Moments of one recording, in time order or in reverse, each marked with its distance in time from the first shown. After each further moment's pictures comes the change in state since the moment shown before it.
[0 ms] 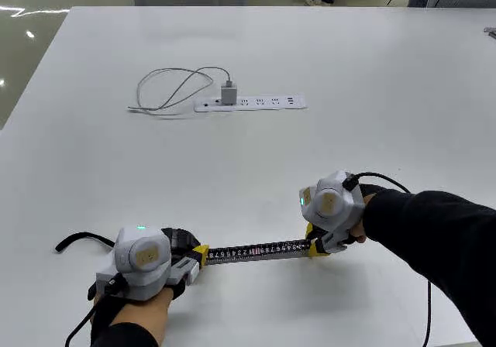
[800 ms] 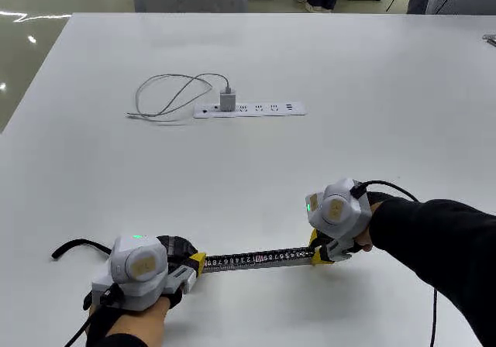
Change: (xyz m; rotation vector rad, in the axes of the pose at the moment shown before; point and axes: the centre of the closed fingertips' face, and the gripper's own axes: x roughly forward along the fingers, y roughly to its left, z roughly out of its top) left arm 0.000 0.000 0.000 0.000 -0.002 0.006; right arm -0.004 -0.001 -0.010 0.031 -0.024 -0.001
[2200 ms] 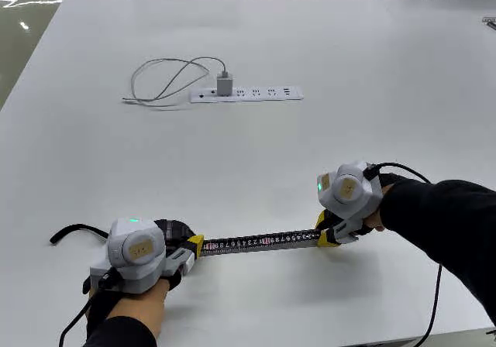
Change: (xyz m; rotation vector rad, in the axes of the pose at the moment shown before) left arm -0.001 0.000 0.002 -0.013 -0.018 0.009; right arm -0.006 -0.002 -0.015 0.073 -0.024 -0.016
